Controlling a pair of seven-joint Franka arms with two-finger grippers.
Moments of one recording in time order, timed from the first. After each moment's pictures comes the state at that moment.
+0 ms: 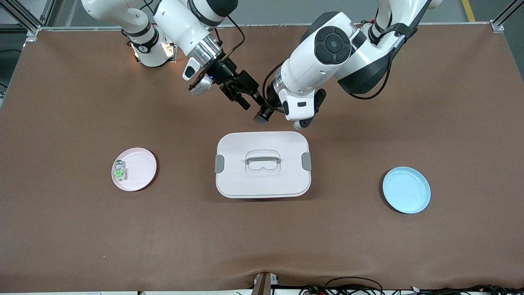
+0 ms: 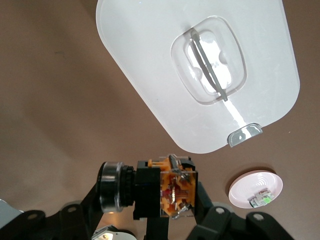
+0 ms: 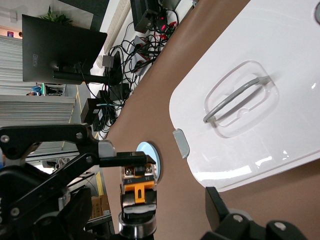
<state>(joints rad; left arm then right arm) -0.28 0.41 -0.53 -1.44 -0.18 1.95 -1.73 0.73 0.06 0.20 -2.13 1.18 3.18 0.32</state>
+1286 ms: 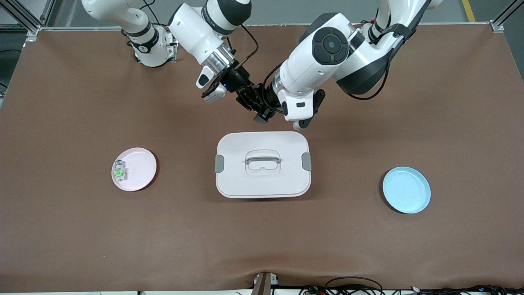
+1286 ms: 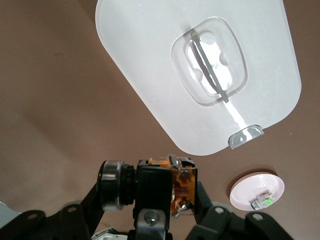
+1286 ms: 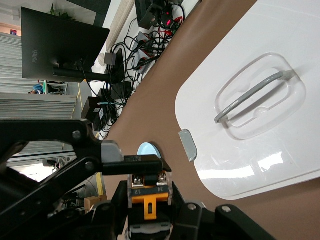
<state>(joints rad) -0.29 0.41 -0.52 -1.44 -0.17 1.95 -1.73 0.76 0.16 0.20 -2.04 1.18 3.21 0.30</state>
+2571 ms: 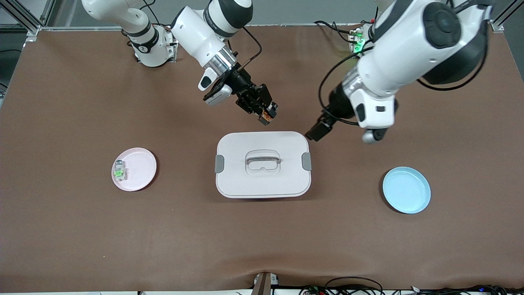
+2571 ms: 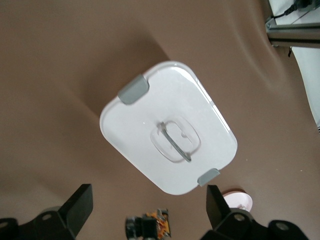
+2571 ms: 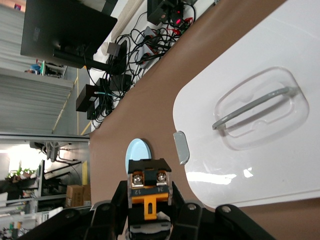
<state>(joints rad) -0.07 0.29 -0.47 -1.37 -0.17 1.80 -1.38 0.76 0.18 0.20 -2.03 1.18 3.21 0.10</state>
